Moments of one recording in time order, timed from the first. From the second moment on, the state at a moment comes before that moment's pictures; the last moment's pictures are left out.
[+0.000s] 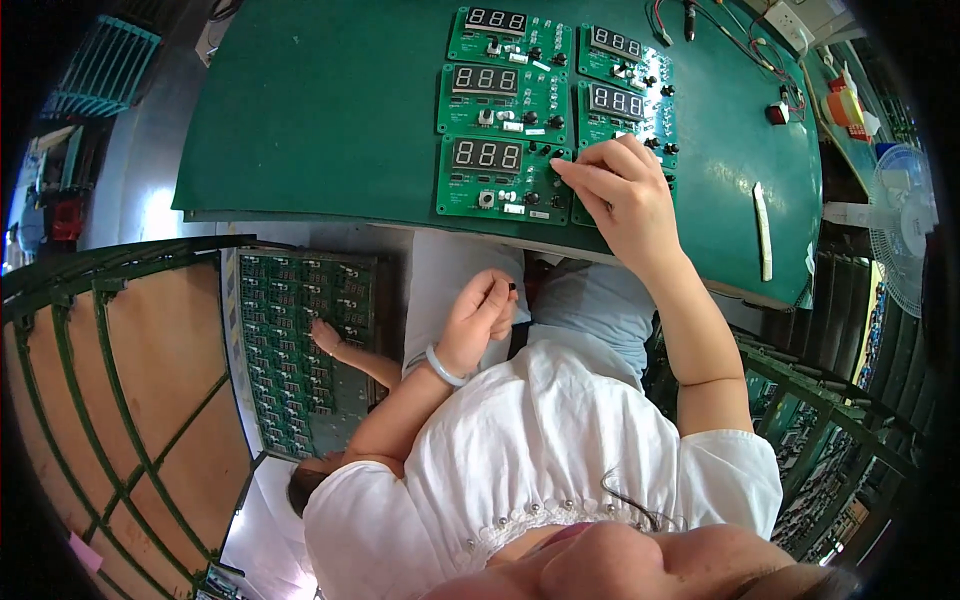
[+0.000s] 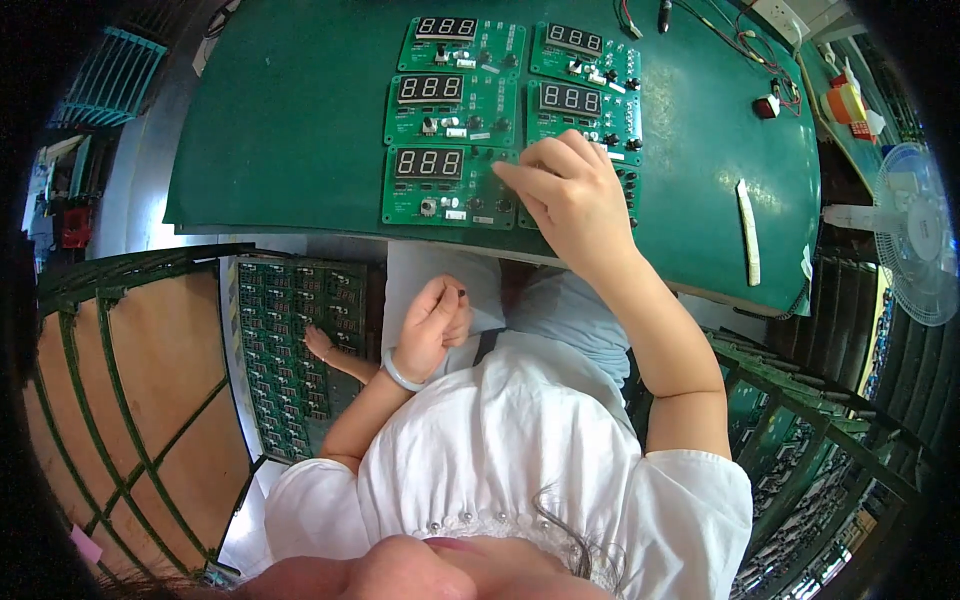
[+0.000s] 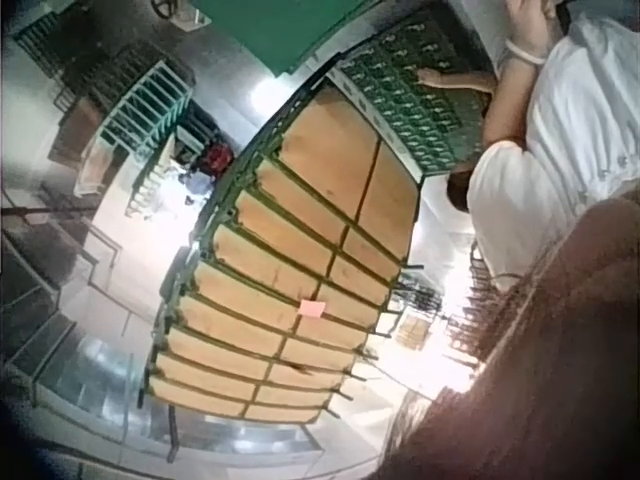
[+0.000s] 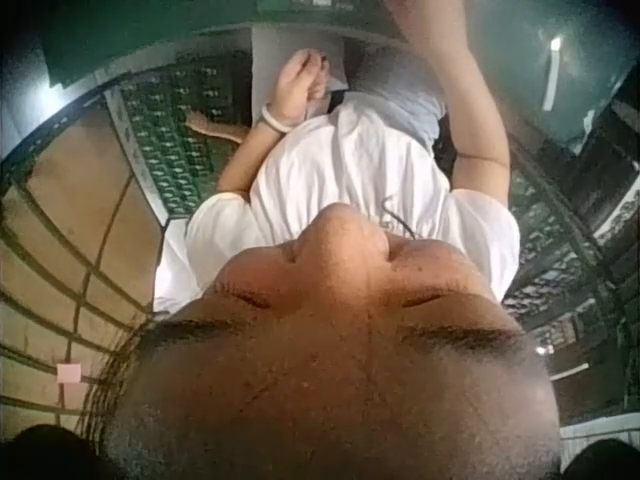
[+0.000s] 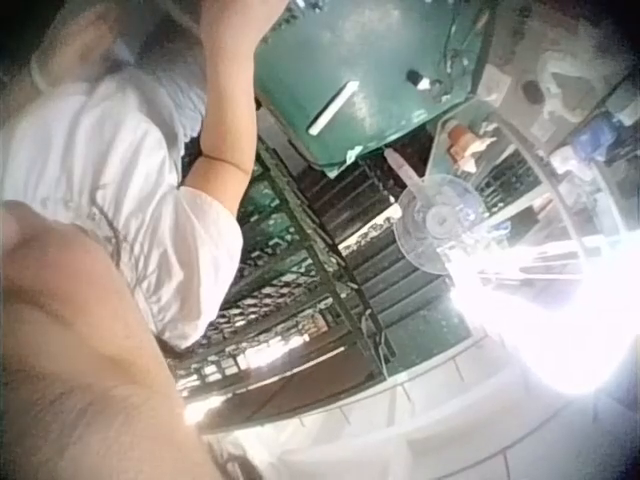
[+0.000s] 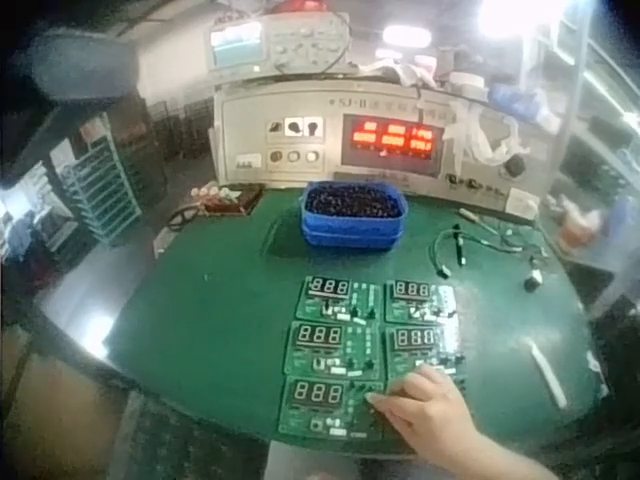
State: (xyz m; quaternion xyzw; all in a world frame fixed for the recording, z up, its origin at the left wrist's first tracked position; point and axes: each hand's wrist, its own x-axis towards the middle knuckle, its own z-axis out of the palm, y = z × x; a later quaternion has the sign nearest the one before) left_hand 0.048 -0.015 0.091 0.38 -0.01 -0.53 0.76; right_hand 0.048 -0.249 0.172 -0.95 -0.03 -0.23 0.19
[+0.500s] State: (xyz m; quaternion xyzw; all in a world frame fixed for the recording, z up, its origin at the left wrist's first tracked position) left_hand 0.047 -0.018 0.104 0.38 0.00 -0.48 0.79; right_hand 0.021 -0.194 0.169 -0.91 -0.21 -0.15 0.32
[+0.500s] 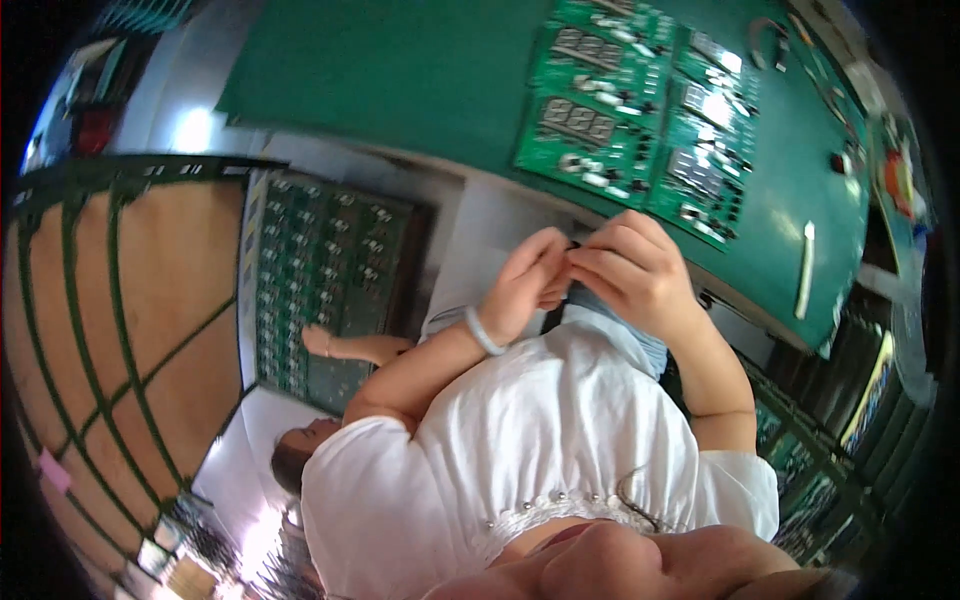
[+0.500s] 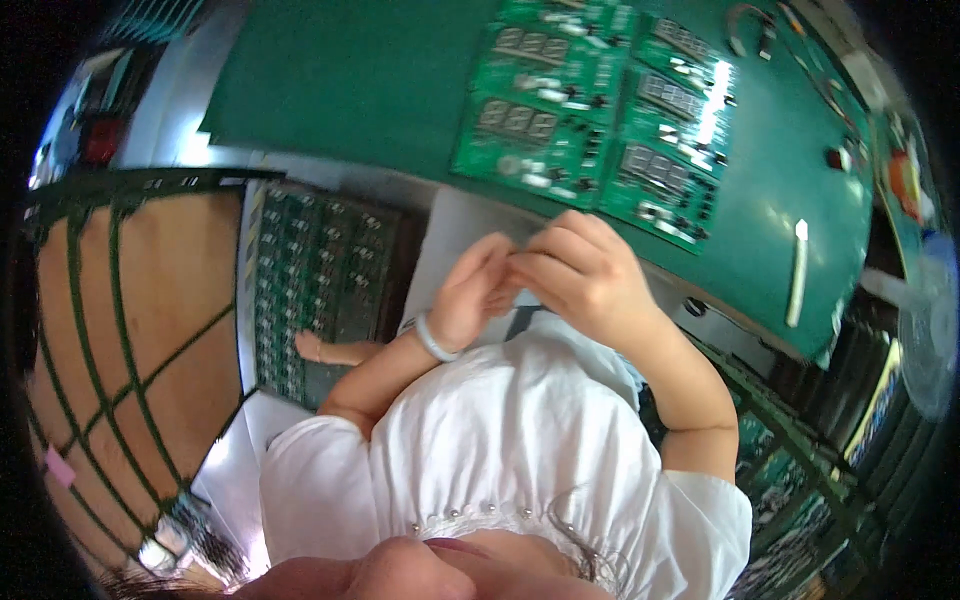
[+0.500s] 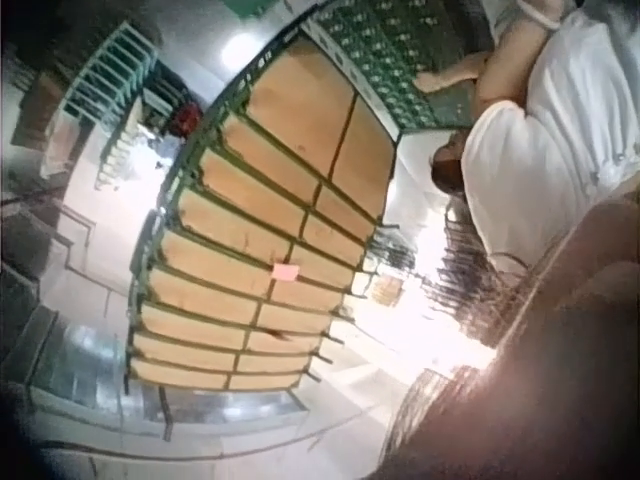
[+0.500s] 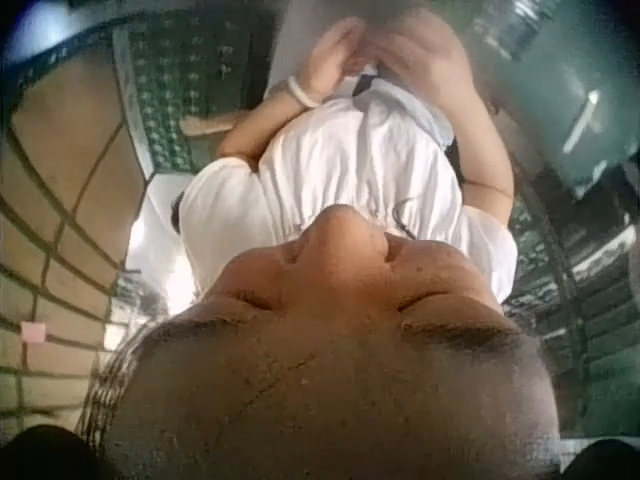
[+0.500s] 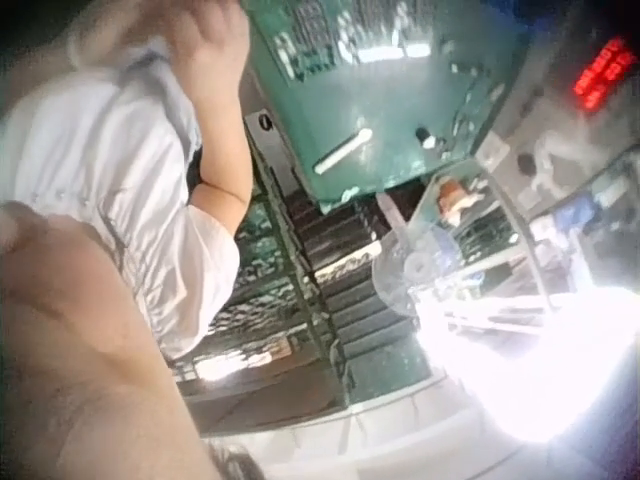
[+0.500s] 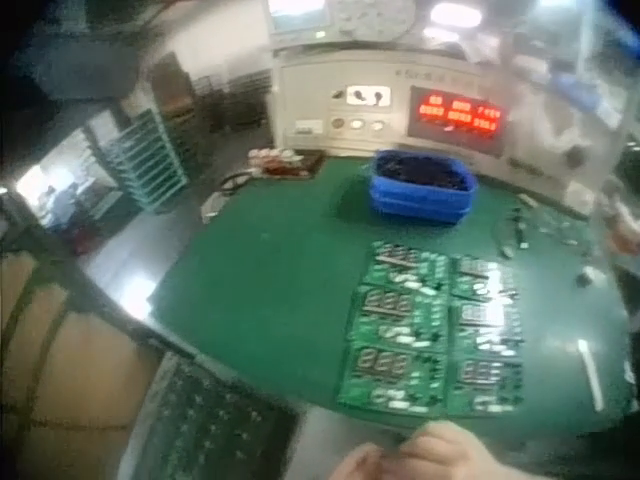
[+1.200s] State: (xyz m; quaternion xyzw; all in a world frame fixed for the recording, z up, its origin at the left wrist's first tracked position) left_hand 0.028 -0.023 0.047 0.21 0.10 -0.62 0.75; right_hand 0.045 -0.239 0.187 -0.96 -0.07 -0.23 0.10
